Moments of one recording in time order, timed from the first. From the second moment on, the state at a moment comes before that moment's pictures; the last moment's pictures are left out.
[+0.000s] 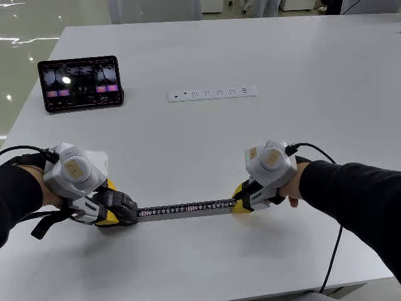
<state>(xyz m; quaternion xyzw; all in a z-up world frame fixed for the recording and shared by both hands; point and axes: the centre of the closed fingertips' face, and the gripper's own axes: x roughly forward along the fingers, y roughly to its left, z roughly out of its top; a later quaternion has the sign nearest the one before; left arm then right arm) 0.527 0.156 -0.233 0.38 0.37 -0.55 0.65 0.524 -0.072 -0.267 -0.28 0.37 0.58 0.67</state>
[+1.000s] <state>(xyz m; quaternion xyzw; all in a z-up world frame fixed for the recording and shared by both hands) 0.527 0.156 -0.233 0.38 0.37 -0.54 0.65 0.523 -0.090 -0.268 -0.27 0.38 0.57 0.67</state>
